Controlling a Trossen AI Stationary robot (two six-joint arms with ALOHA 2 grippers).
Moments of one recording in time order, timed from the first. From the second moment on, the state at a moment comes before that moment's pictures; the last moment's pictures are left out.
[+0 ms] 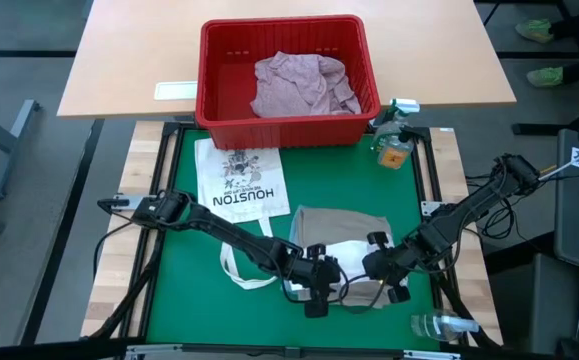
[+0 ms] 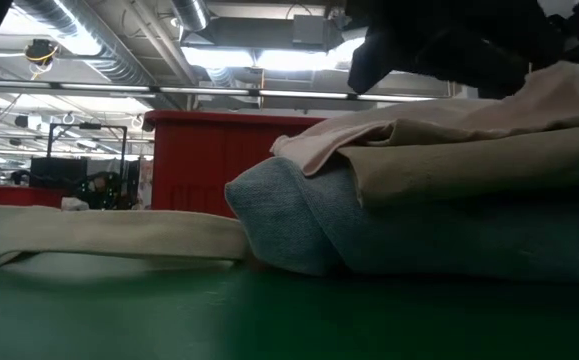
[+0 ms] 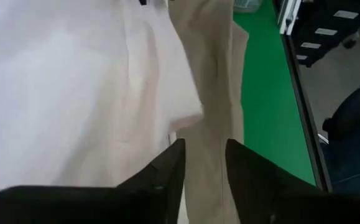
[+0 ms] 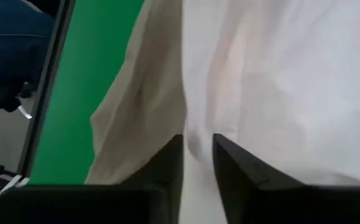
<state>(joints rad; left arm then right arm) -0.36 2.21 1.83 -0.39 -0.12 -0.38 0.64 1.31 0.96 -0.77 0.01 0.40</state>
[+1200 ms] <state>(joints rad) -0.27 2.17 1.83 -0.81 -0.32 -0.50 0.46 1.31 0.86 -0.95 0.19 0.42</state>
